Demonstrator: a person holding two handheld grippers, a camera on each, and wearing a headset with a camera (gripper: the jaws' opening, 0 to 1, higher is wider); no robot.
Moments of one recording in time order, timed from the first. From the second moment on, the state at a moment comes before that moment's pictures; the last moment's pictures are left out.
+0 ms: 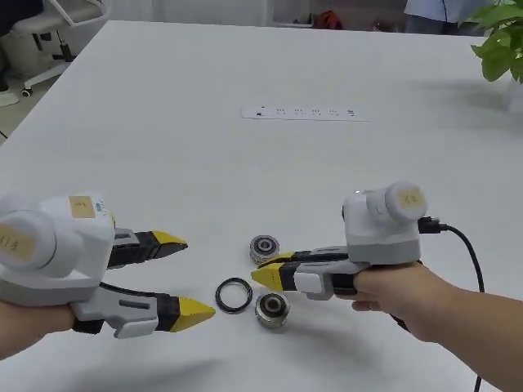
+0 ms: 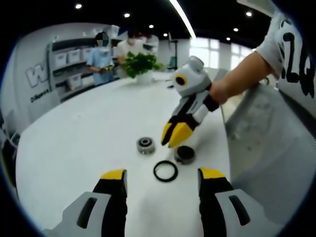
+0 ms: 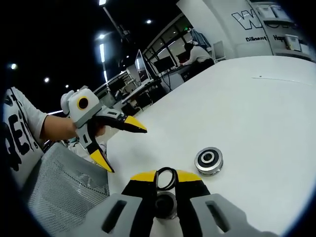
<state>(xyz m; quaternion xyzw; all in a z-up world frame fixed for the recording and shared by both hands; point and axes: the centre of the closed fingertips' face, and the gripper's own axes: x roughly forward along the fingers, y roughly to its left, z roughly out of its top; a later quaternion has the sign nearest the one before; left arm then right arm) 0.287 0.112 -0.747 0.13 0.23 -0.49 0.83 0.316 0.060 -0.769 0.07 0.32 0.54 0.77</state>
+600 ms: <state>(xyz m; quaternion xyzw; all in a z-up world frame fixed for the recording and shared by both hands) 0.289 0.113 -0.733 0.13 0.21 -0.49 0.84 0.306 0.042 -0.745 0.00 0.28 0.56 0.78</state>
